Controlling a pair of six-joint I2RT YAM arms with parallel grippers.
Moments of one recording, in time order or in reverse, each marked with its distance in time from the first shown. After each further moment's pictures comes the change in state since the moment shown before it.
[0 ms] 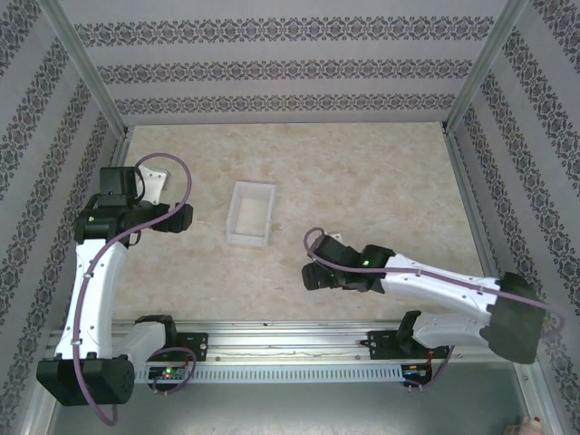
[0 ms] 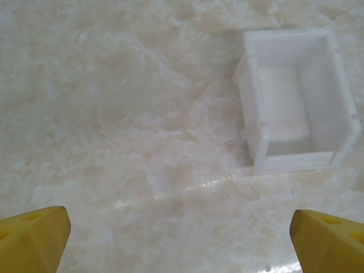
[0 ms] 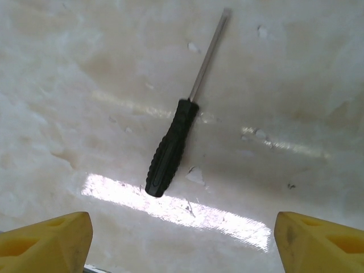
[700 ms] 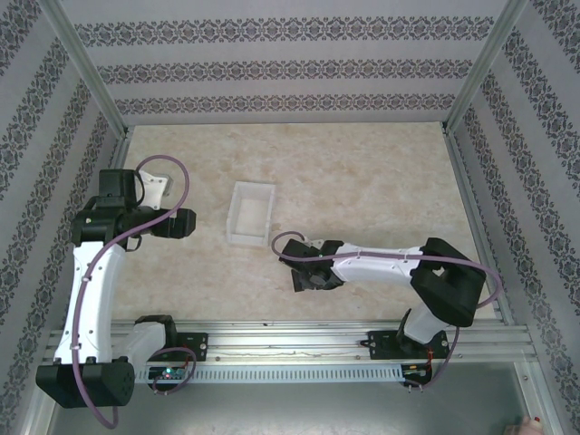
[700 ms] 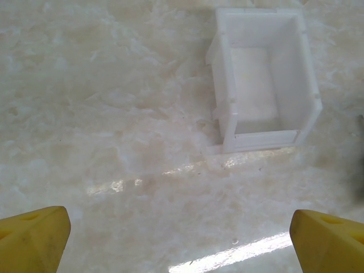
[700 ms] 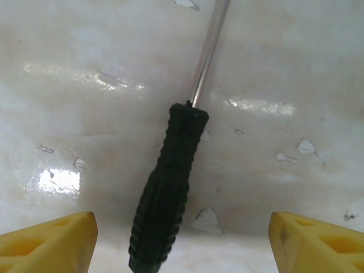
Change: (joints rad) left arm 0.000 -0.011 0.026 -0.097 0.077 -0.034; right arm 0.018 0.388 0.114 0.035 0.046 0.102
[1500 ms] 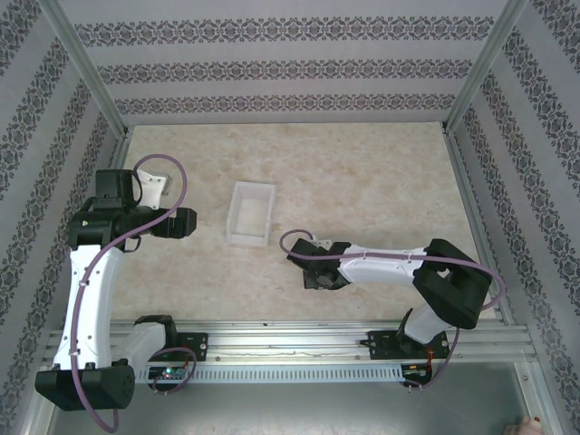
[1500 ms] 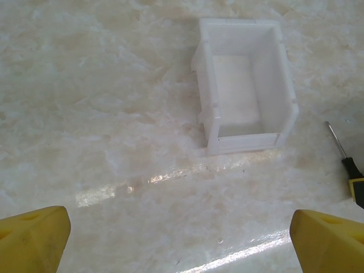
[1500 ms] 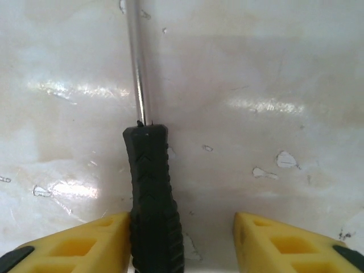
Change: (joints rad) left arm 0.000 -0.015 0.023 -0.021 0.038 -0.017; right arm -0.047 -0.037 -0.089 0.092 -0.003 0.027
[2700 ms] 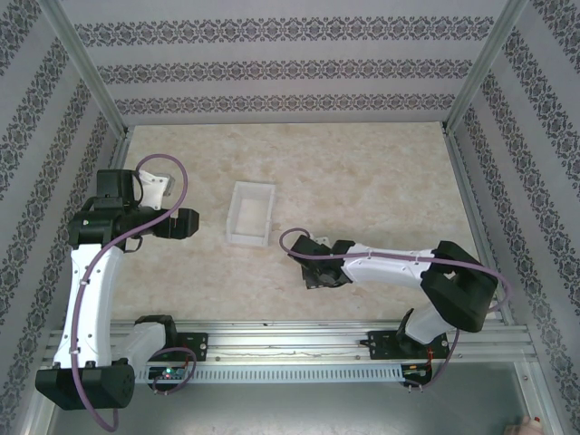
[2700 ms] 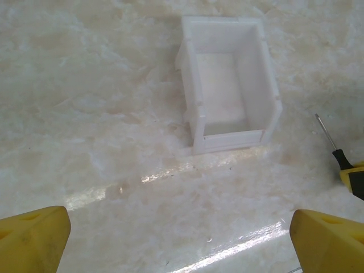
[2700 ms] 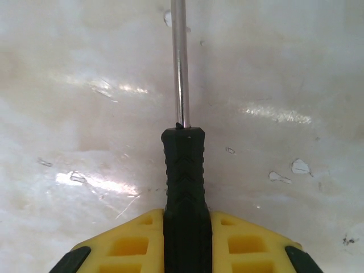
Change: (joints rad) left arm 0.000 0.005 -0.007 0.001 0.057 0.013; right arm -0.013 -0.060 0.012 0.001 -0.035 -0.087
